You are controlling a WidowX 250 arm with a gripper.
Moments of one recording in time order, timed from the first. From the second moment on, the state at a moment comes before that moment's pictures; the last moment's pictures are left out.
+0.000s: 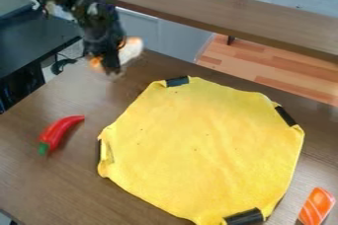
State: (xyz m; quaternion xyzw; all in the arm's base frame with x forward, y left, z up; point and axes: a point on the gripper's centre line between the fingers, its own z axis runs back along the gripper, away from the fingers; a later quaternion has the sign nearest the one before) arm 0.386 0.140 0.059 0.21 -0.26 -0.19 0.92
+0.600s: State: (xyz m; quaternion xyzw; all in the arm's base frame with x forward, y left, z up) arm 0.354 0.027 0.040 0.17 -0.25 -0.32 0.90
